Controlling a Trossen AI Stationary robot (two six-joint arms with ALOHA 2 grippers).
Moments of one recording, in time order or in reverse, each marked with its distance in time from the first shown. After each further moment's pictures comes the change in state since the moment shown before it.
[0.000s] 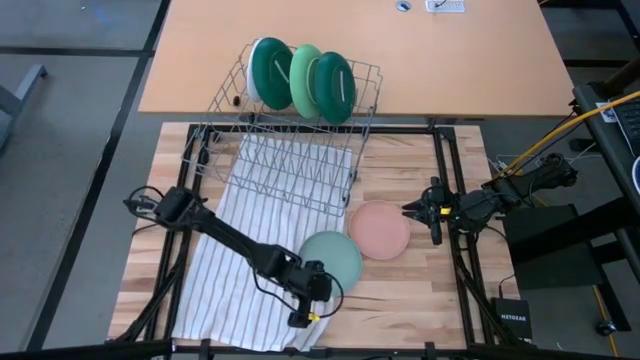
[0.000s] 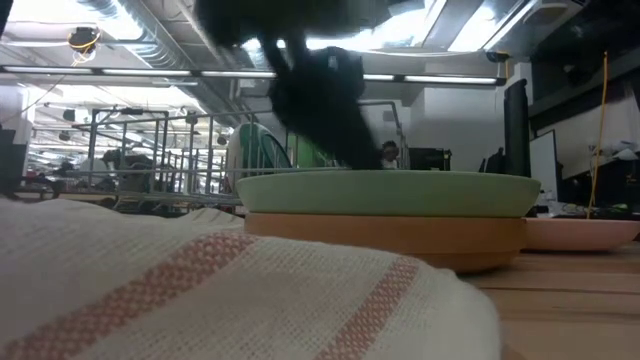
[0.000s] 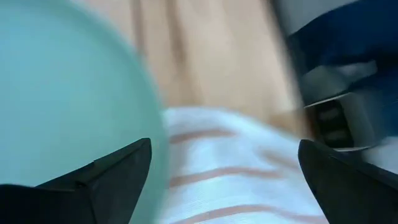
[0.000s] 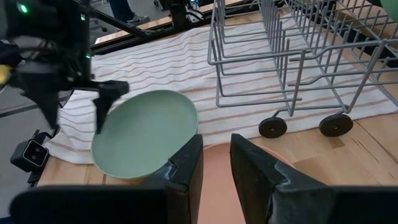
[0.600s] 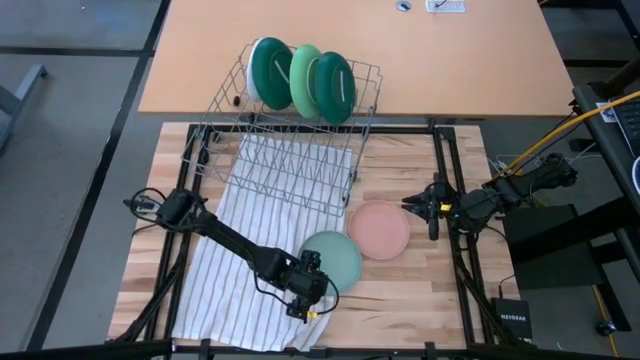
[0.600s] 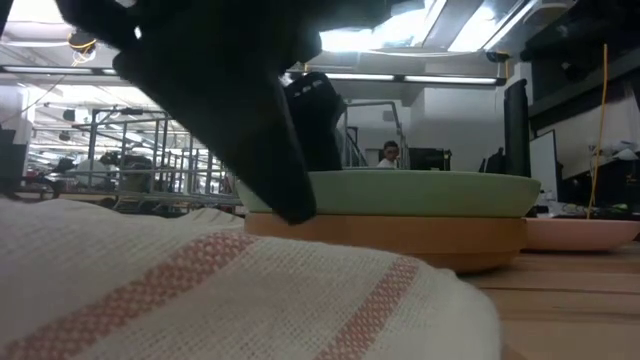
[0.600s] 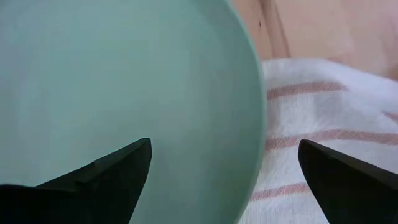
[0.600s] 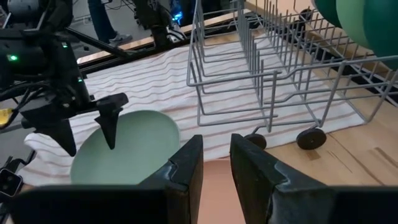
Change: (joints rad) left arm -0.011 0.028 0.000 -0.138 -0.259 0.121; right arm 0.000 0.000 0.000 0.034 0.107 -0.008
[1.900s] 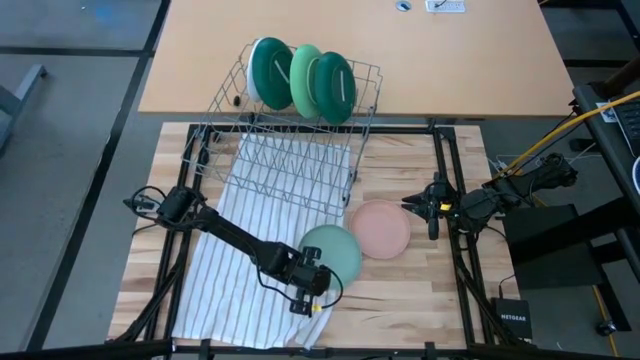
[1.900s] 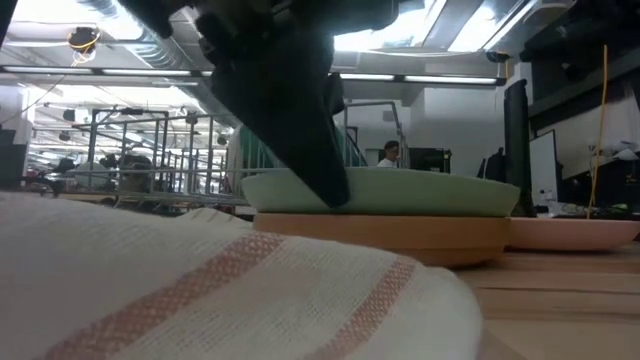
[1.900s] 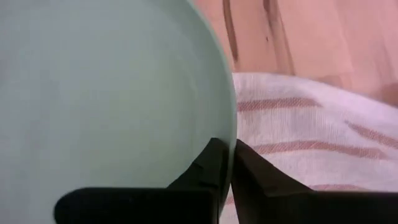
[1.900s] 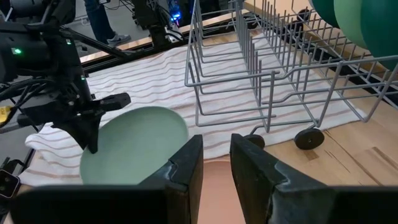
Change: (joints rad) left arm 0.039 -0.005 0.002 0.005 0.065 -0.035; right arm 0.000 0.000 0.000 -0.002 0.006 0.000
